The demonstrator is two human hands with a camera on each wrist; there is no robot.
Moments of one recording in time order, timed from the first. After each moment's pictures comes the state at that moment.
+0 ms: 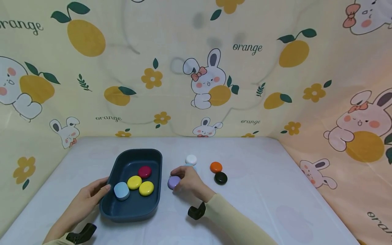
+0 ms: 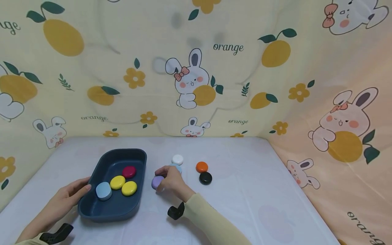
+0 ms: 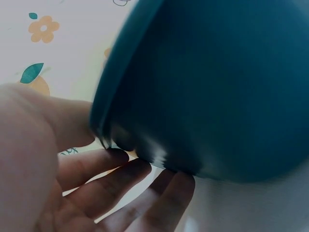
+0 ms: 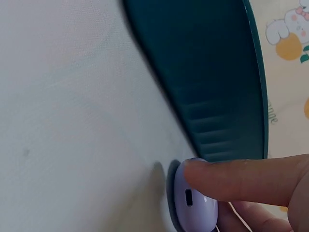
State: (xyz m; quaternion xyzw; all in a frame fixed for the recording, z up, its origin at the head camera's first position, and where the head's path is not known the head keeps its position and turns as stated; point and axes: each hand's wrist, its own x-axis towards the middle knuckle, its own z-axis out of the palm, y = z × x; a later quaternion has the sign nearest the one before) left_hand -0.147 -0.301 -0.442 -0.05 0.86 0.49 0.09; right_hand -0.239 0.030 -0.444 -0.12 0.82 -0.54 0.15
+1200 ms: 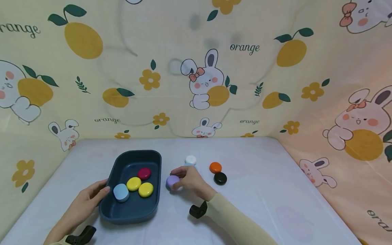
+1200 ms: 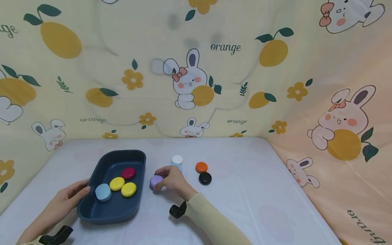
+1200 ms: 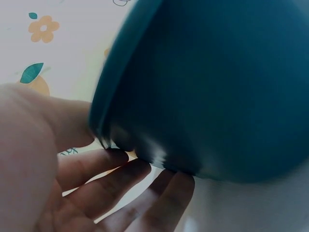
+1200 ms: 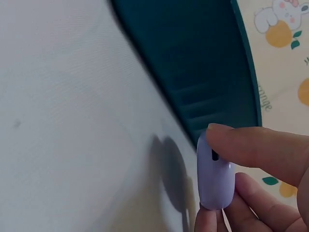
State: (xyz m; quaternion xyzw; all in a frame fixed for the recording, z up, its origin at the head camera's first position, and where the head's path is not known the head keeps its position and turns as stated) left_hand -0.147 -0.301 -0.443 -0.05 0.86 0.49 0.10; right_hand -0.248 0.039 -0.450 -0.14 0.80 -0.56 0.16
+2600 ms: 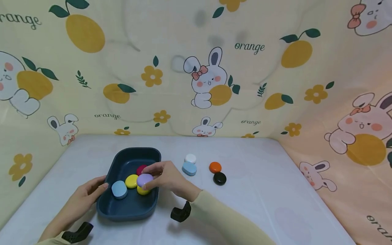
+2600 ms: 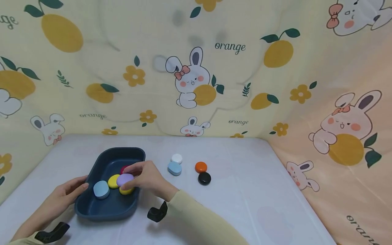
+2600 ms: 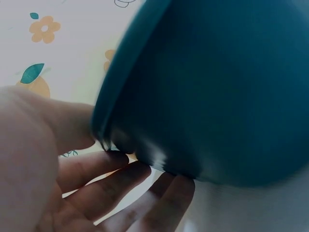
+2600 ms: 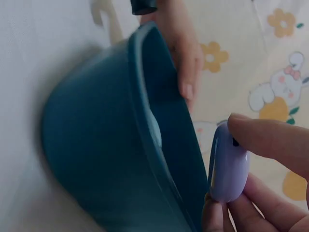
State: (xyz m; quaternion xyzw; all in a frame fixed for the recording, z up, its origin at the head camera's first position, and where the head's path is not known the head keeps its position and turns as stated) left_hand -0.149 -0.303 -0.441 -0.04 0.86 0.49 0.10; right_hand -0.219 -0.024 -0.400 -0.21 0.75 -0.59 0.20
